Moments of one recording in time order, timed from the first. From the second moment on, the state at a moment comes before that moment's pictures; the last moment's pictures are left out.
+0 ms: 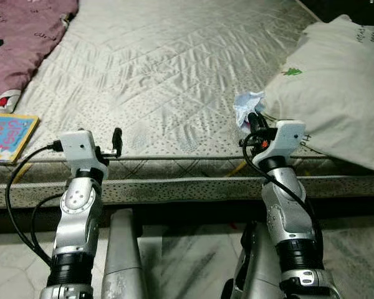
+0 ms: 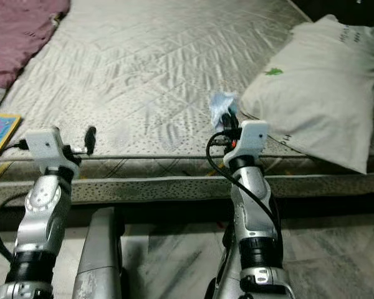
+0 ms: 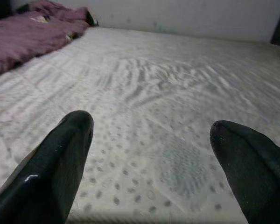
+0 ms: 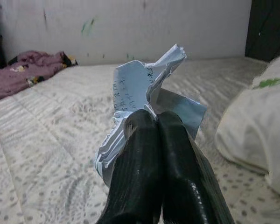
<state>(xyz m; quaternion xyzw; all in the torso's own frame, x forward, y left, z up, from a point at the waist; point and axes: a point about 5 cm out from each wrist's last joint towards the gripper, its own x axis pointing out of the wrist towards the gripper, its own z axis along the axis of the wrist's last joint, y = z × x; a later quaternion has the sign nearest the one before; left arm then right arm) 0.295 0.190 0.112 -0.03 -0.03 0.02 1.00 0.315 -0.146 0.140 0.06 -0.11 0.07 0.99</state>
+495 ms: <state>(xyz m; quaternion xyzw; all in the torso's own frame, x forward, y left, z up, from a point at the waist) 0.279 0.193 0.105 -0.03 -0.01 0.02 1.00 0.298 -0.135 0.142 0.08 -0.10 0.07 0.99</state>
